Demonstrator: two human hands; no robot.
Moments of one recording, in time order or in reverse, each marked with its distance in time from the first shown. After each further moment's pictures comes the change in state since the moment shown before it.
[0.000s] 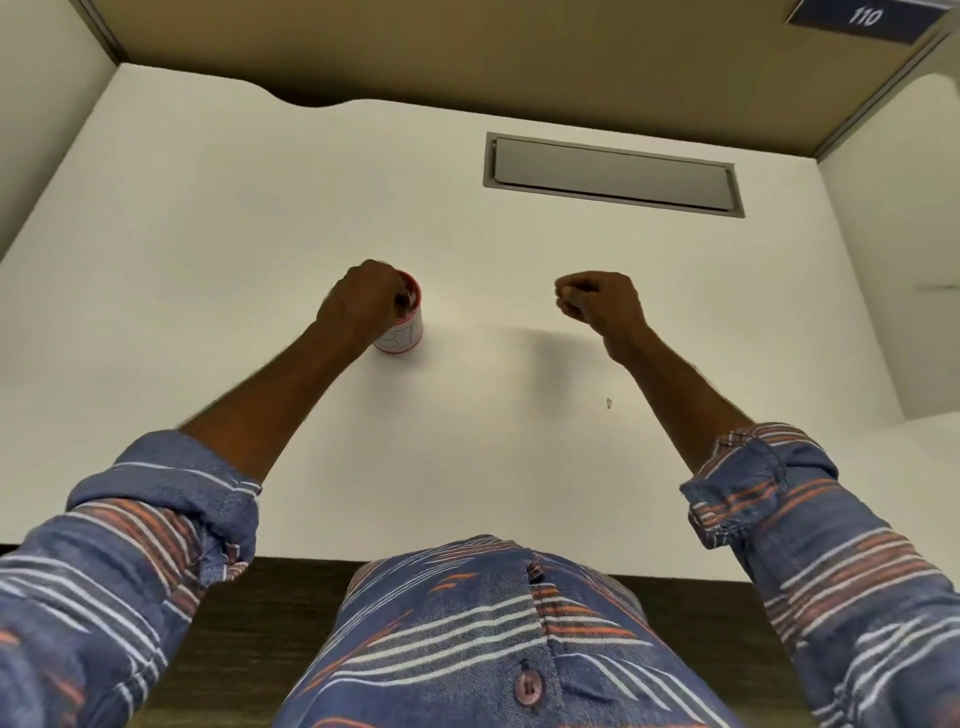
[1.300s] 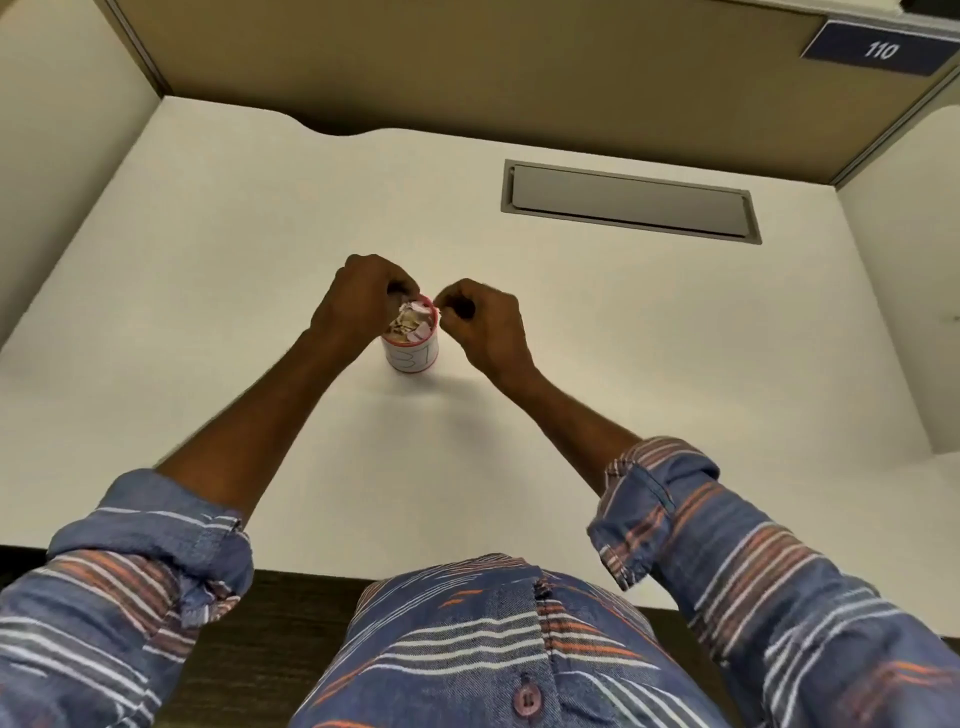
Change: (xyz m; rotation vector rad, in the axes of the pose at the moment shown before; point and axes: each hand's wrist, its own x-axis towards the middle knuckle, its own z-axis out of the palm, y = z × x) left_hand -0.007 -0.009 -0.031 -0.334 0.191 -0.091; right_hand -0.064 -0.059 0.132 -0.237 -0.140 -0.511
